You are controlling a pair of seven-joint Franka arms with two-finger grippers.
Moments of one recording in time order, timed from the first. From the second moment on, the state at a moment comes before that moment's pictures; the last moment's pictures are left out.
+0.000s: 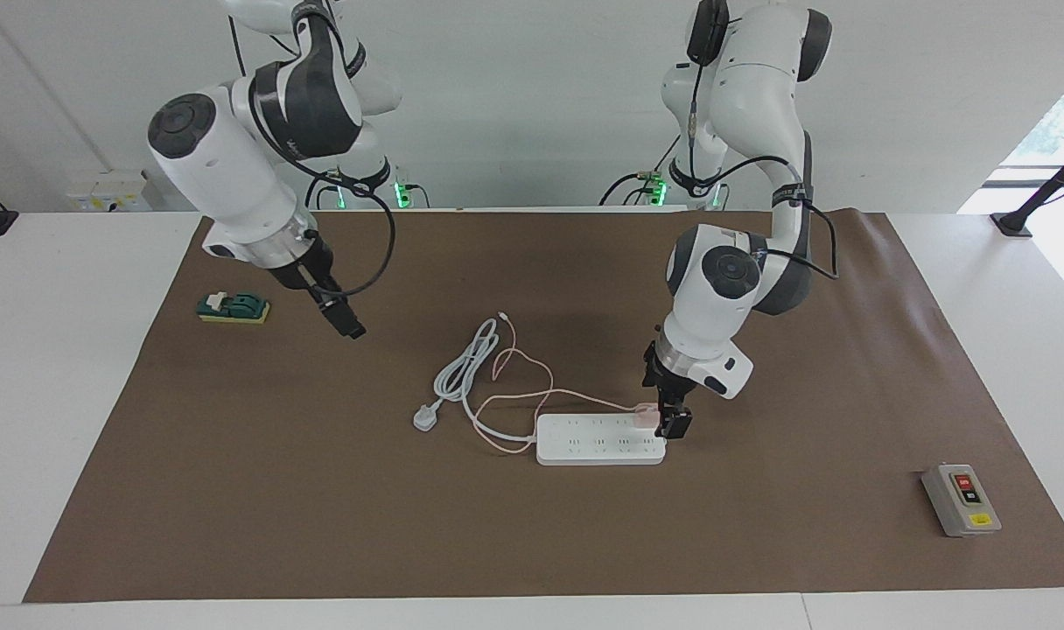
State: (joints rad) left arm -0.37 0.51 -0.04 -1.60 -0.05 2.21 -1.92; right arm 0.15 0.19 -0.02 -1.64 0.26 1.84 1.21
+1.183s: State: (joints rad) left arm -0.37 0.52 -0.04 -1.60 -0.05 2.22 -1.92; right arm 0.36 0.68 -0.01 -1.25 0.50 2.07 1.63
